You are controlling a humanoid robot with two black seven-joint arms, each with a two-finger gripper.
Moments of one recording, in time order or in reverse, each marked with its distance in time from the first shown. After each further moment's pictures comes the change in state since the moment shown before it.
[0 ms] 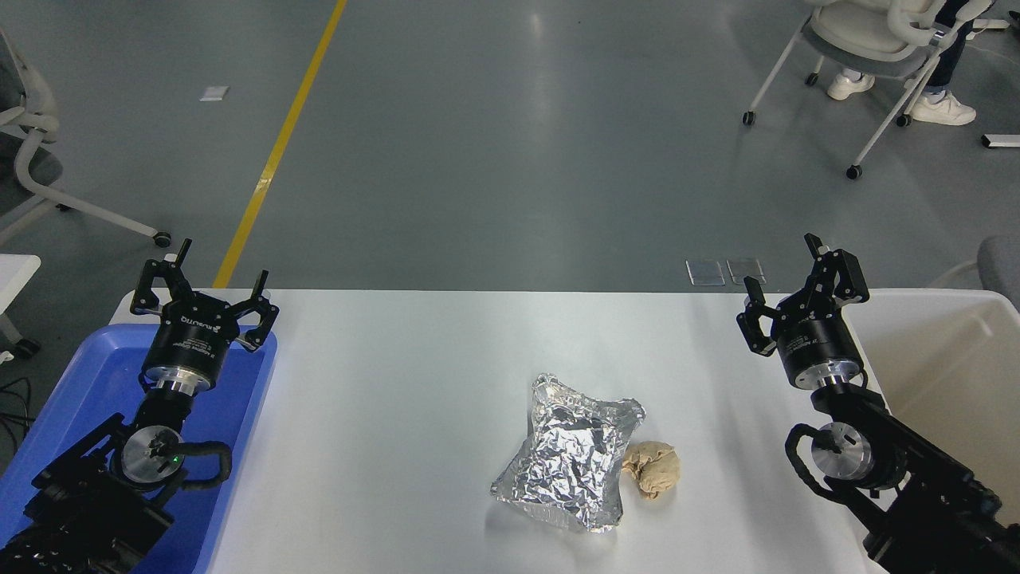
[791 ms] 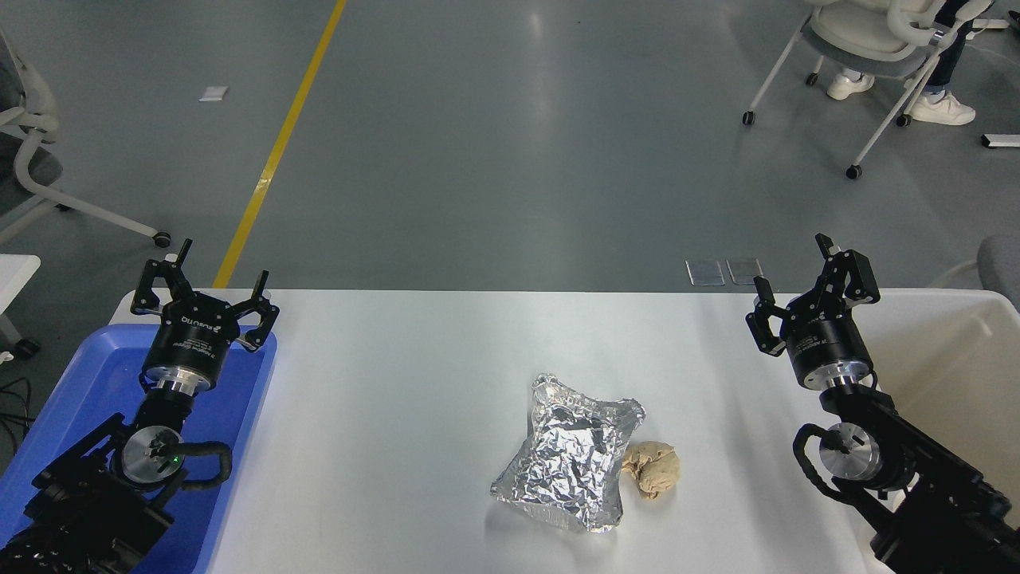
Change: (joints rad) left arm 0.000 0.000 0.001 0.000 0.001 0.000 0.000; right arm -0.002 -0.012 0.012 0.000 0.002 0.001 0.001
